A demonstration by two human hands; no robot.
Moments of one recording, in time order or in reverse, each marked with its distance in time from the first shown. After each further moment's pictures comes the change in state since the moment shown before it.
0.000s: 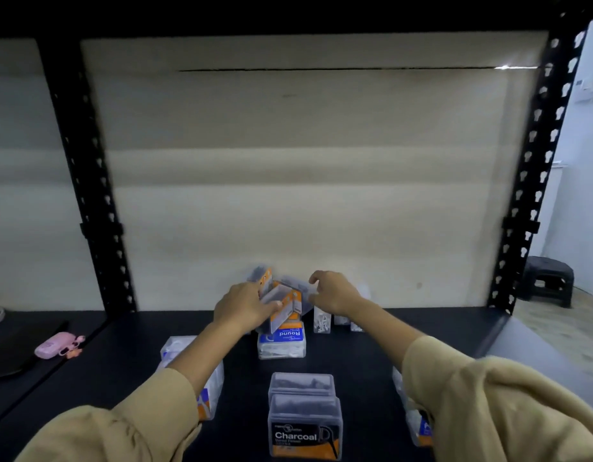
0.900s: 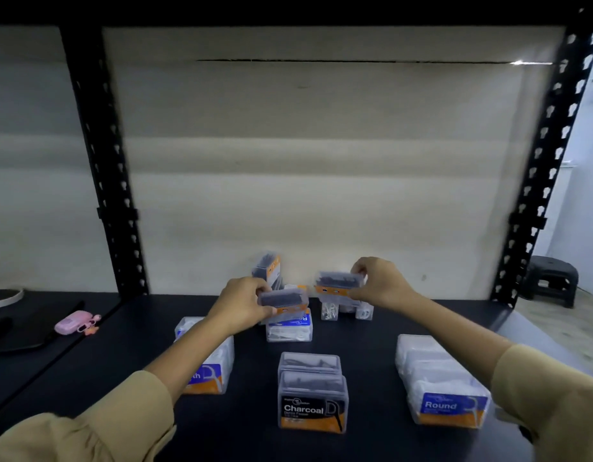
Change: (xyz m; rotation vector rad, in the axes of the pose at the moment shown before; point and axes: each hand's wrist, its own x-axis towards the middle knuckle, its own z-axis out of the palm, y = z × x) left_hand -0.025 -0.025 -0.012 -0.137 0.001 0.173; right_hand -0.047 0.027 -0.036 0.006 0.184 -0.022
